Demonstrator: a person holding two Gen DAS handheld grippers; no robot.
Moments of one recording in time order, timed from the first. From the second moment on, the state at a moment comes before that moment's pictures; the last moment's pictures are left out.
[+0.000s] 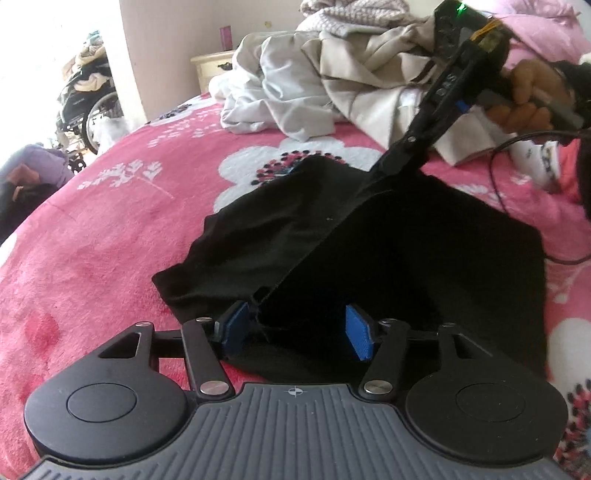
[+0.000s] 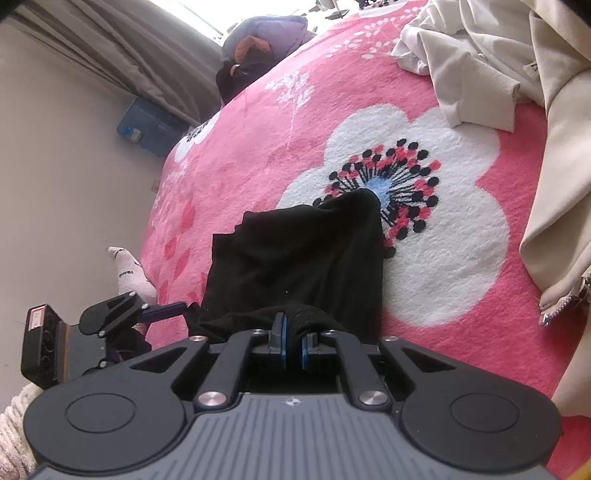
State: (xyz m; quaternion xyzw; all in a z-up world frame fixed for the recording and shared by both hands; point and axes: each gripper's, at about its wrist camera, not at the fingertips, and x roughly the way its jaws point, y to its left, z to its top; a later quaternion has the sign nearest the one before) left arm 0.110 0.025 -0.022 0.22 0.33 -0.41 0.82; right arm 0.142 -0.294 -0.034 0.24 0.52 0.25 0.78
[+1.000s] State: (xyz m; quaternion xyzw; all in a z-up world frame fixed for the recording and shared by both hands) left arm 0.148 0.050 0.003 0.08 0.31 -0.32 0.89; right arm 0.163 -0.288 -0.019 0.27 0.47 0.26 0.80
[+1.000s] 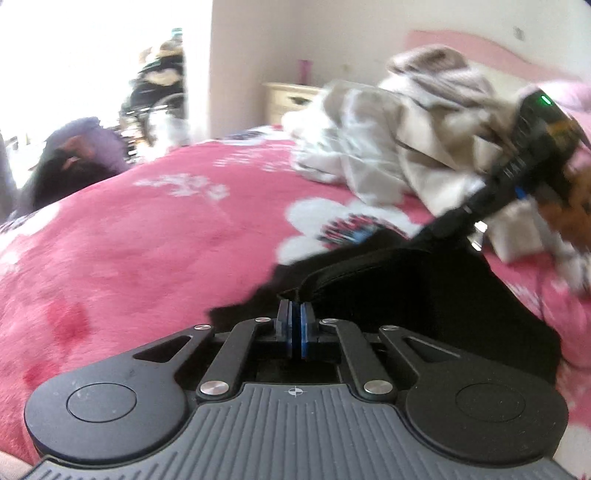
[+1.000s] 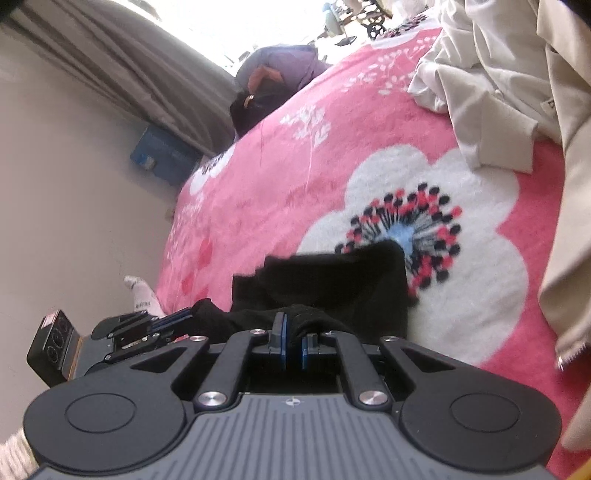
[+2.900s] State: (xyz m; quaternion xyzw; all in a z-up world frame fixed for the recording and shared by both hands) left arm 0.018 0.072 -0.022 -0.08 0.47 -0.21 0.85; right arm 0.035 -0.294 -0.009 0.13 0.57 0.15 0.80
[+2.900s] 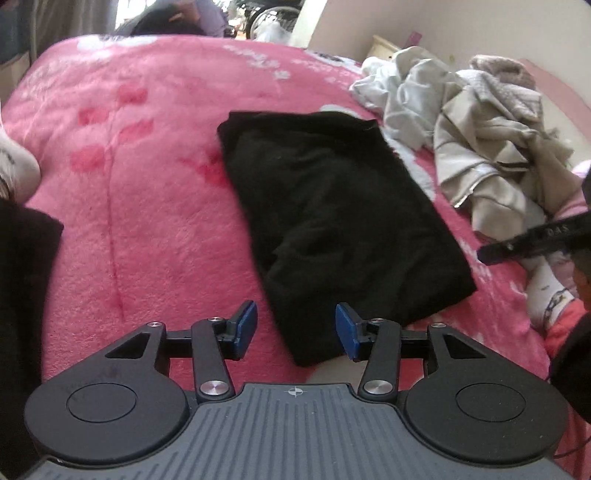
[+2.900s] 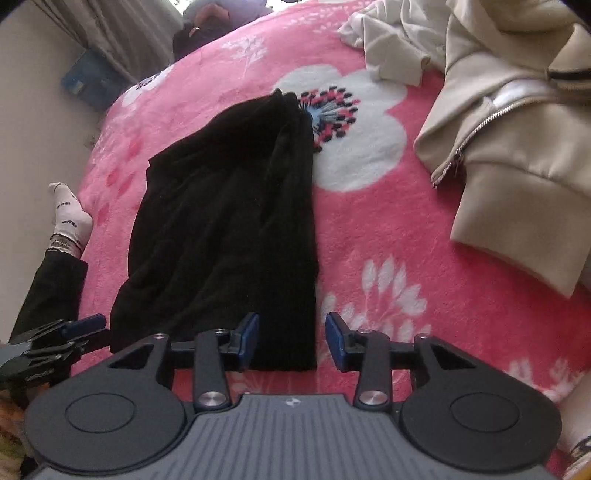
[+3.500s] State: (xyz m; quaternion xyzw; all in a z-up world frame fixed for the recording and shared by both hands) left arm 0.009 0.061 -0.026 -0.05 0.47 -0.27 0.84; right arm 0.027 -0.280 -0.020 0.07 0.57 0.20 0.79
